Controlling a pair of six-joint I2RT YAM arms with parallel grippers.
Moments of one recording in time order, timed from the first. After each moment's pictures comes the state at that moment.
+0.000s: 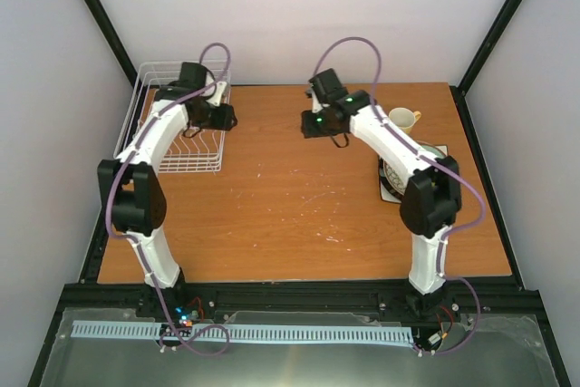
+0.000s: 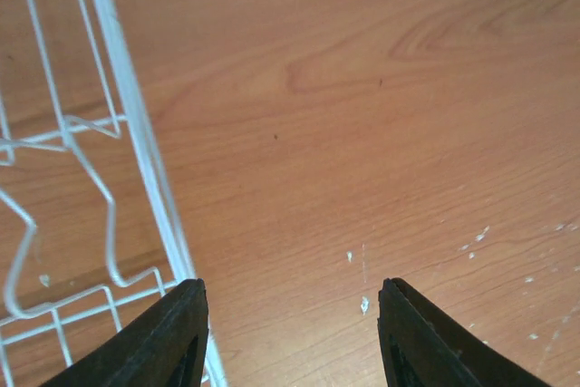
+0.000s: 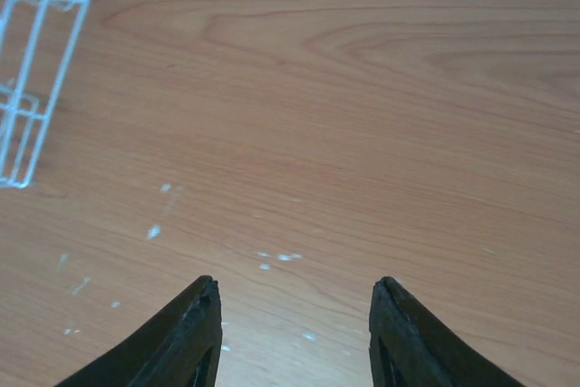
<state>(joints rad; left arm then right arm) -0.10 1.81 1.66 -0.84 0.29 0.00 0.58 1.99 1.89 -0.86 -0.08 0.31</state>
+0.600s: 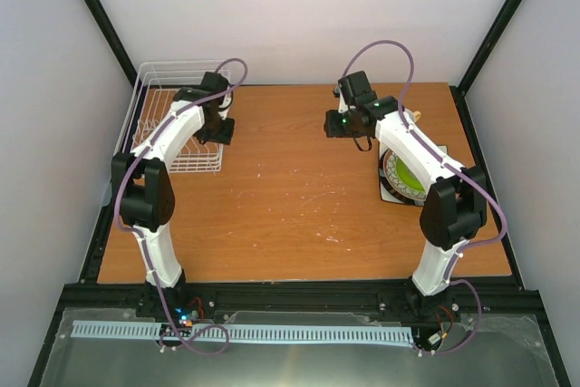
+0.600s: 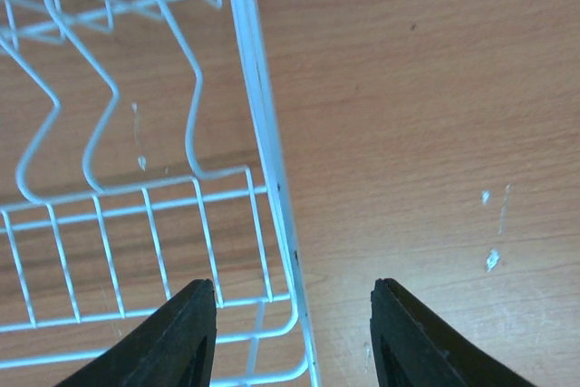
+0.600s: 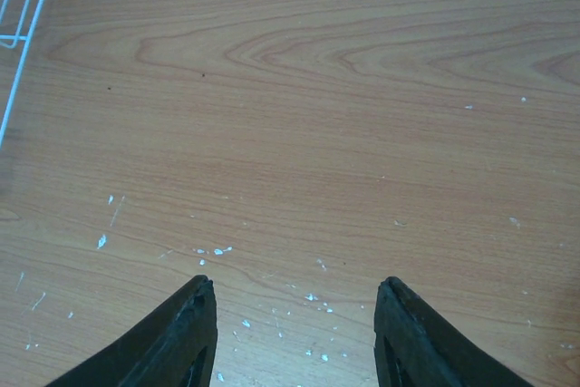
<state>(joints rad) -0.23 1.90 1.70 -1.01 -0.11 -0.06 0.43 1.80 1.63 -0.77 -0.07 0.31</state>
